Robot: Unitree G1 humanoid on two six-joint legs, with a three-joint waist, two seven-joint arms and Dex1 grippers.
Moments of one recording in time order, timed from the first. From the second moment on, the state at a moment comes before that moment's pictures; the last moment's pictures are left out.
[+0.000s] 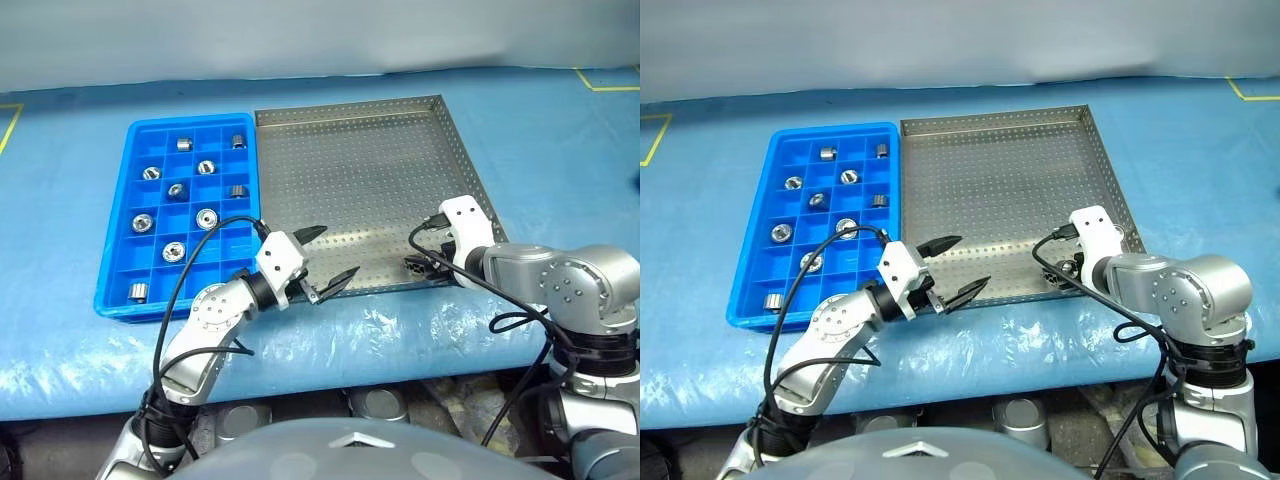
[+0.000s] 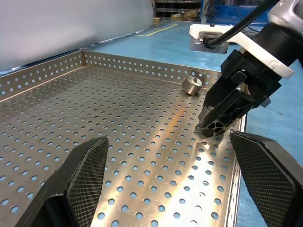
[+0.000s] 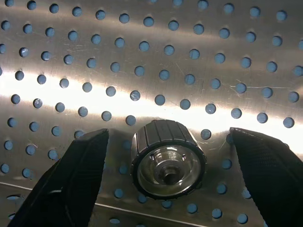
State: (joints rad) left arm 0.02 0.28 -0.33 -0.42 -0.18 0.30 -0.59; right arm -0.33 -0.63 -0.10 -0.40 0.85 1.60 -0.09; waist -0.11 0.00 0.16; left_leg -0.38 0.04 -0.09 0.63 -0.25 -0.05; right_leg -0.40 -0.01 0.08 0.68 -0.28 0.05
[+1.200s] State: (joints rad) left arm 0.43 0.27 0.12 -0.80 -0.20 0.34 -0.29; right arm -0.78 -0.11 0.46 -0.11 0.47 1.05 0.22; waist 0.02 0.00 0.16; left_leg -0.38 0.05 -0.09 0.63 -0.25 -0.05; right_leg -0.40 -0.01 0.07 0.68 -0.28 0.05
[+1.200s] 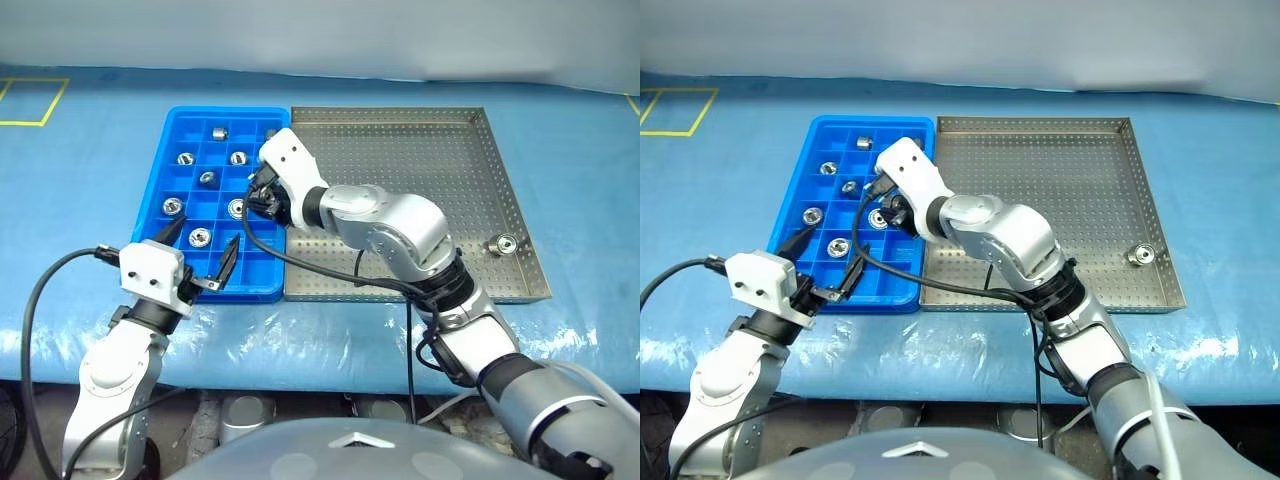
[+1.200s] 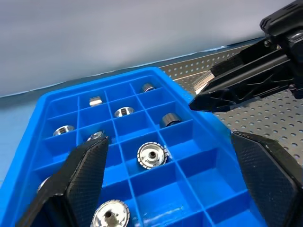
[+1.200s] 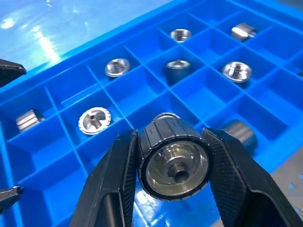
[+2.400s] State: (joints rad) left arm 0.22 0.29 -0.05 -0.63 -0.23 0.35 -0.39; right arm -0.55 0.15 -0.11 -0.12 0.12 0.70 -0.47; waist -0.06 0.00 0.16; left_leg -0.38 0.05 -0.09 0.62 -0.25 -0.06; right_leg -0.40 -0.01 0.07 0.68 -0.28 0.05
